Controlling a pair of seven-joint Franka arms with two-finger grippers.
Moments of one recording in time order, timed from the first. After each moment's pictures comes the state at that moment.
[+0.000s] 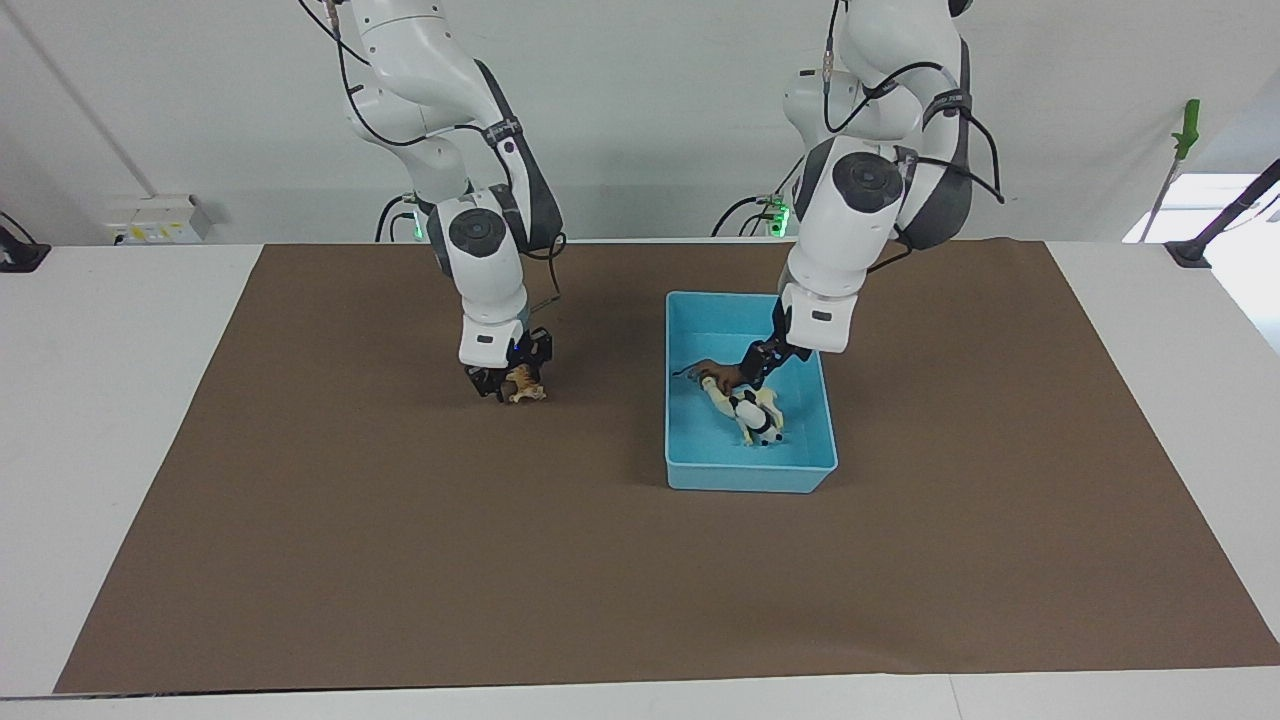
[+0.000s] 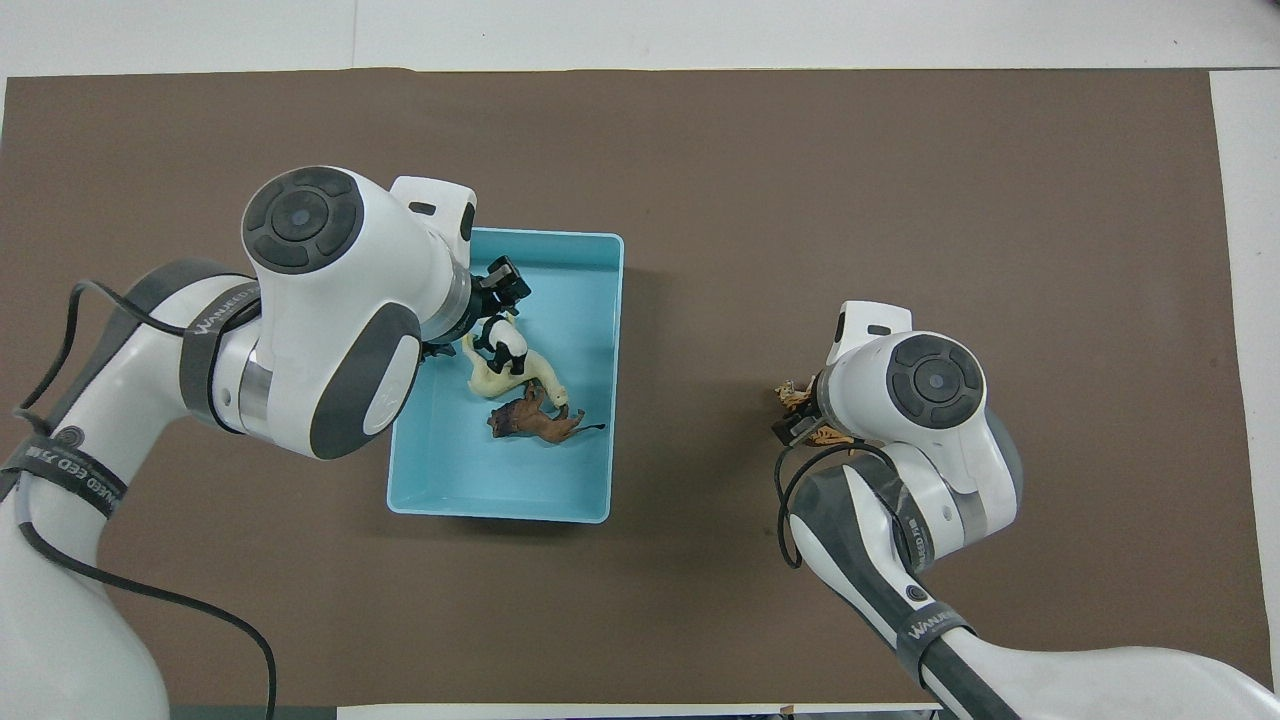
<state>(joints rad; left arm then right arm) -0.36 0.15 -0.06 -1.76 -0.06 1.93 -0.92 0.36 0.13 0.00 -2.29 -0.02 2.45 -0.22</state>
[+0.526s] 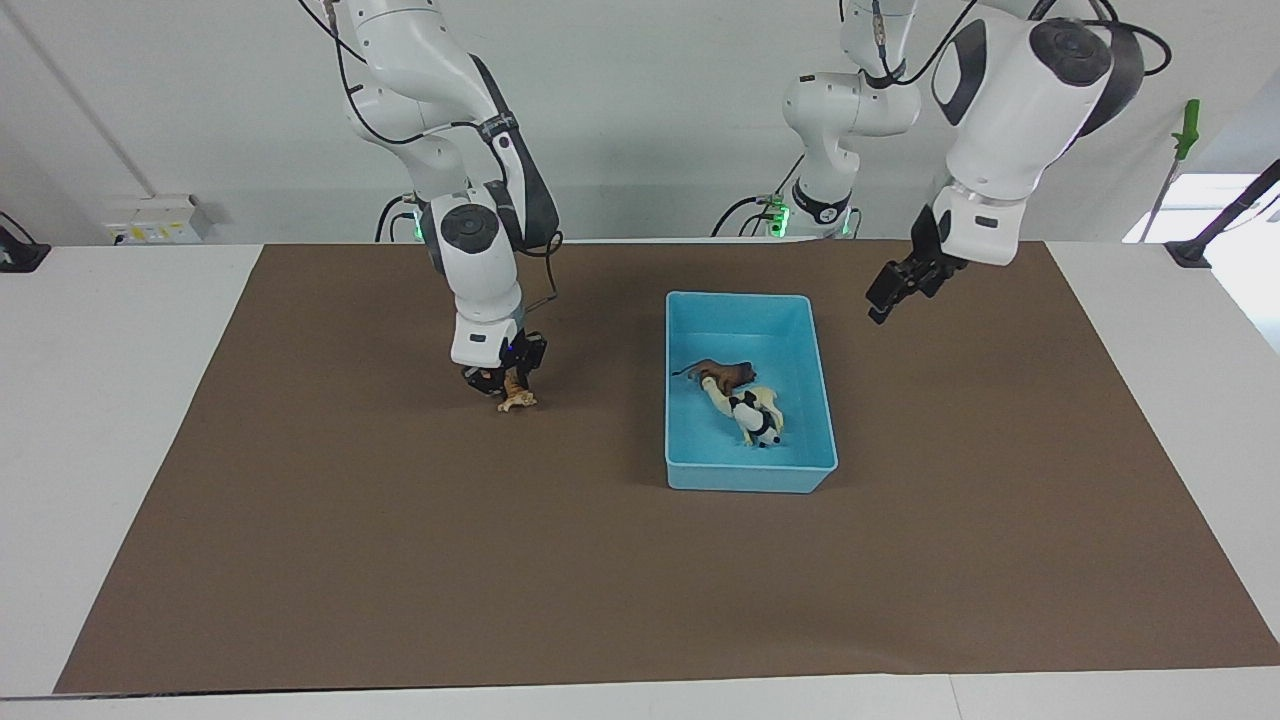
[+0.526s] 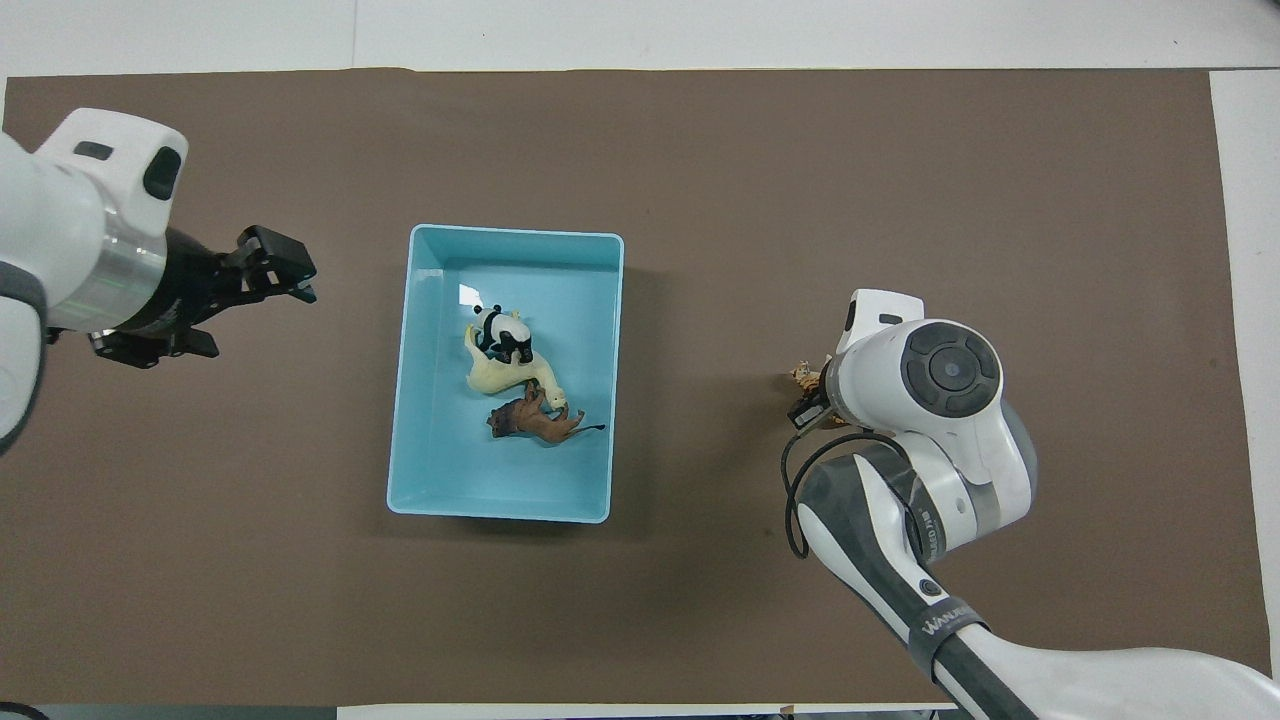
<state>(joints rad) -0.12 -0.03 -0.05 -1.71 -0.05 1.64 -0.51 0.34 0.12 0.00 -2.21 -0.02 2.35 -0.22</state>
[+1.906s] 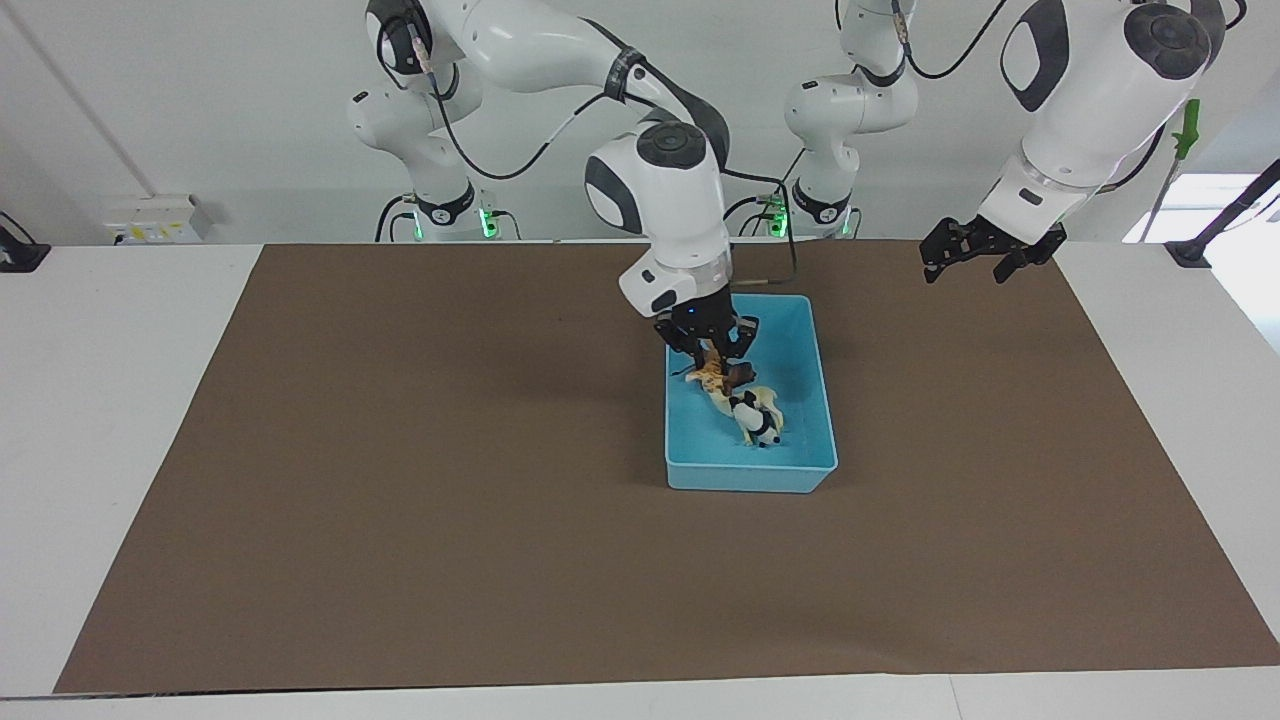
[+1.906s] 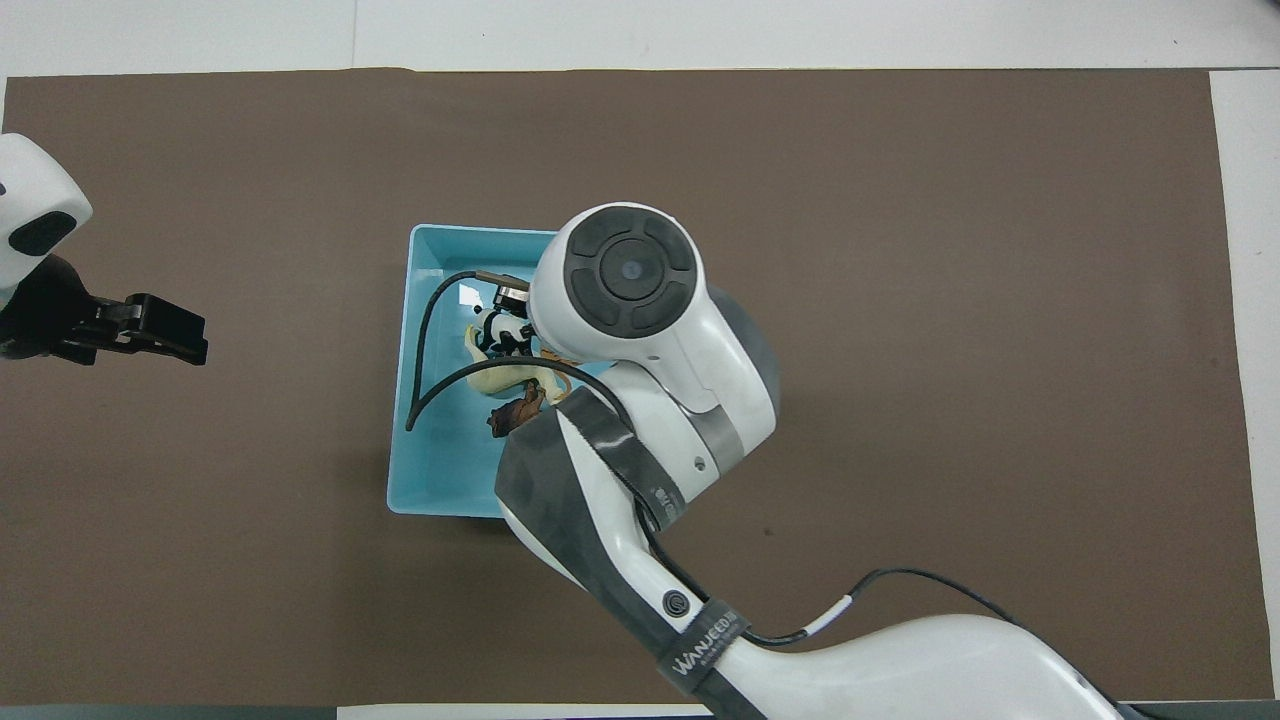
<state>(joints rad) 0.06 -0.01 -0.15 -1.65 0.00 1.52 0.02 0.67 0.54 0.02 -1.33 0.10 2.14 1.00</state>
